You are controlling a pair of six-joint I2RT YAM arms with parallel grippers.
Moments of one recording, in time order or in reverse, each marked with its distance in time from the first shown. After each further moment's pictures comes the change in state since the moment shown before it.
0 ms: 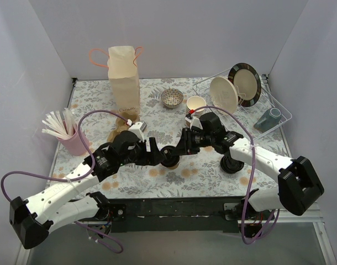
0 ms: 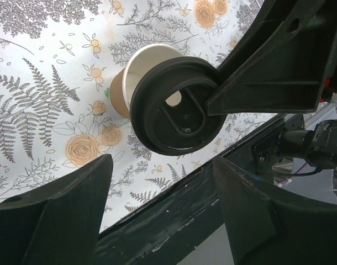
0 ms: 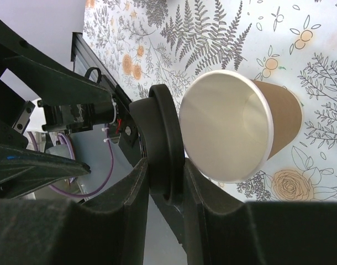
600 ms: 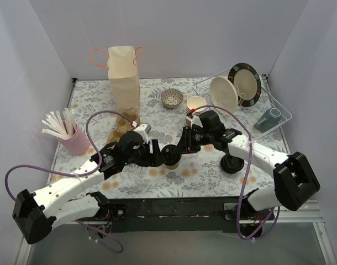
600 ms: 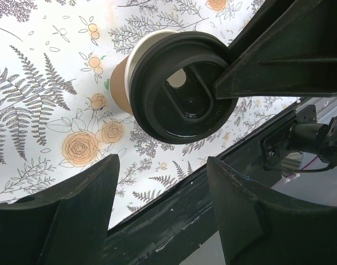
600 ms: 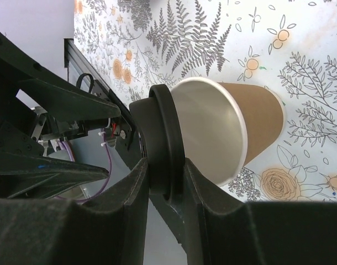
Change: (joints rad) left arm 0.000 0.074 -0.032 0.045 0.040 0.001; right arm -0.034 0.051 0.026 -0.031 -0.005 -0.004
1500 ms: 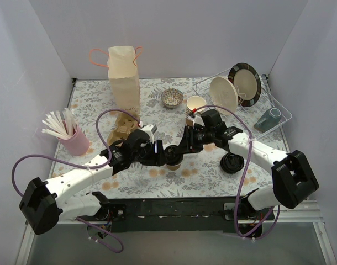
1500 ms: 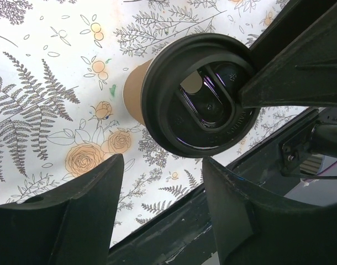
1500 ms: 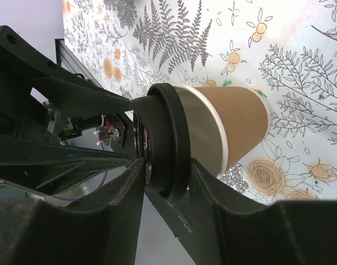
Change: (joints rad) left arm 0.000 0.127 -0.002 0.067 0.008 0.037; right arm -0.039 0.025 0.013 -0.061 -0.019 -0.030
